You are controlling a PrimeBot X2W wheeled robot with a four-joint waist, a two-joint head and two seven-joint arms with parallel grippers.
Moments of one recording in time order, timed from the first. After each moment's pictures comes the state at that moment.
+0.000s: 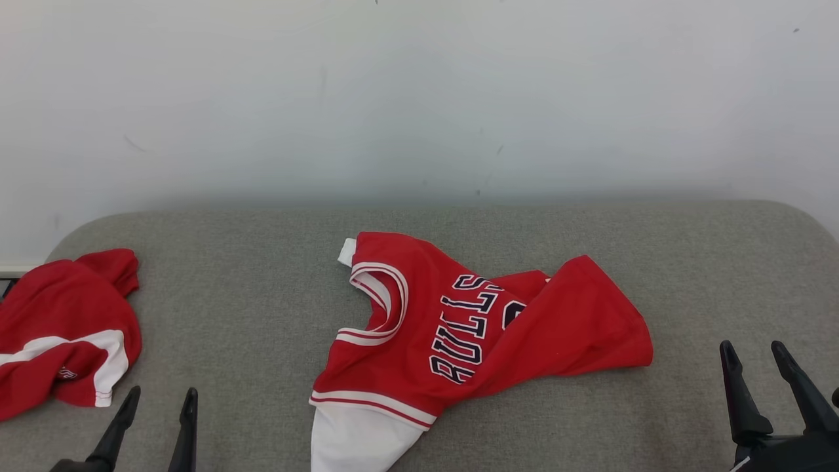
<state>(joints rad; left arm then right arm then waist) 0.14 0.23 -0.09 -0.03 -0.15 -0.02 -0.13 0.16 -0.12 -0.23 -0.07 0.30 0.13 0.03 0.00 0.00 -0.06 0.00</state>
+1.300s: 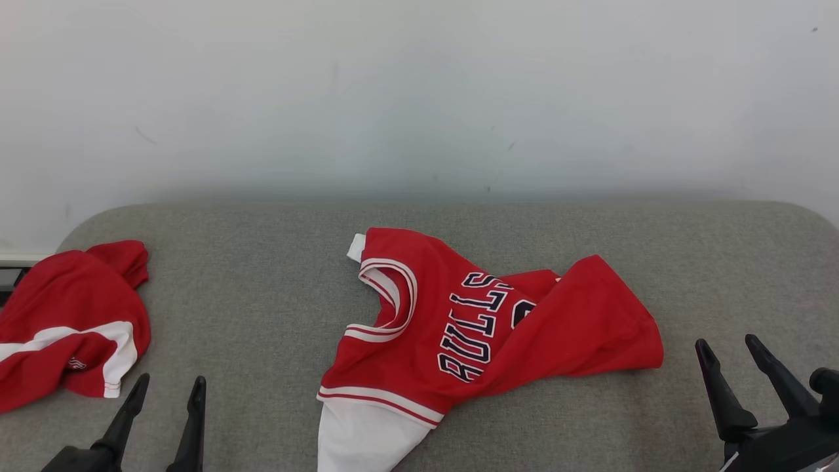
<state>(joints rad) 0.11 0.25 -0.12 -0.04 -0.20 -0.03 -0.11 0.14 -0.20 -0.15 -0.11 0.35 0.13 0.13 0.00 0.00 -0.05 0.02</state>
